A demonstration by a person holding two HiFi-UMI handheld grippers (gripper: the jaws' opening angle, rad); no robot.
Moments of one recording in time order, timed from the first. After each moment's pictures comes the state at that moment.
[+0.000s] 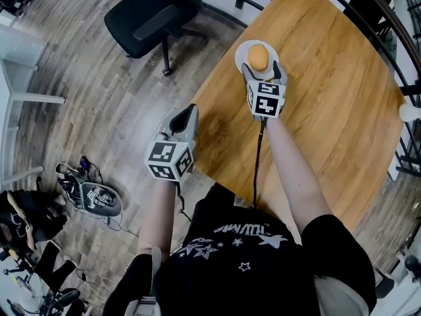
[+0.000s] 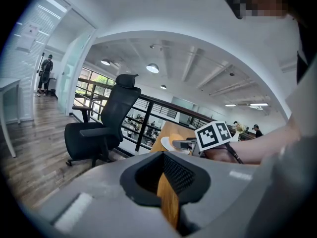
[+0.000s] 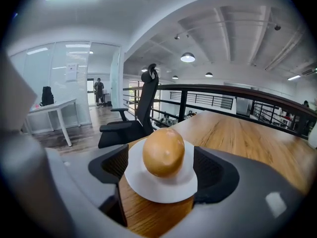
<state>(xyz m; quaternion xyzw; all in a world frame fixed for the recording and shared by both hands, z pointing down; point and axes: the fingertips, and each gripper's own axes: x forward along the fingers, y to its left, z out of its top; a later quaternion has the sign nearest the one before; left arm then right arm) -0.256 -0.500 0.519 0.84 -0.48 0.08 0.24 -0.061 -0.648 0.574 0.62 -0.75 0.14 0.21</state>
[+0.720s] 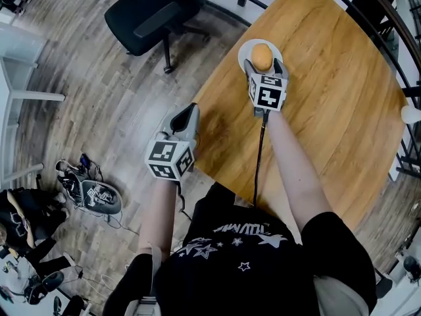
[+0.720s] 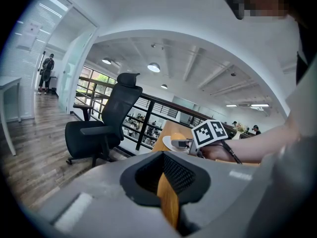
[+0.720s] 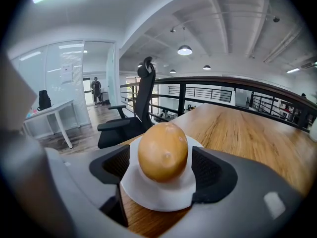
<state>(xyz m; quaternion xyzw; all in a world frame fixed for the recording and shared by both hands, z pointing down) -0.264 -0.508 0.530 0.83 -0.48 0.08 0.25 -0.065 -0.667 0.597 0.62 -0.74 0.18 0.22</state>
